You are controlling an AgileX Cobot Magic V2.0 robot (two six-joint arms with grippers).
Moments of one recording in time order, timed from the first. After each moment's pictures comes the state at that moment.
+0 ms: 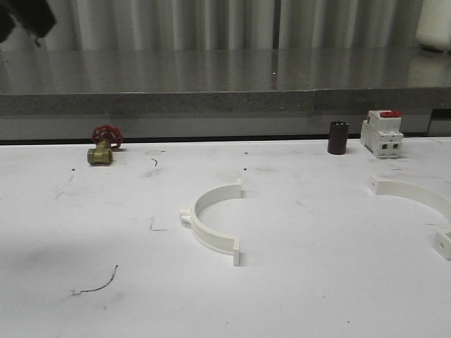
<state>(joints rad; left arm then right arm) -0.26 1.25 -1.12 -0.22 0.83 0.22 0.08 0.58 -0.58 0.05 0.67 0.08</state>
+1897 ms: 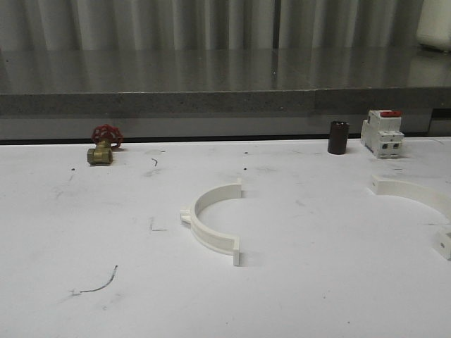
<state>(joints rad) -0.25 0.75 -0.69 -0.17 0.77 0.23 -0.05 1.53 -1.11 0.07 0.93 0.02</state>
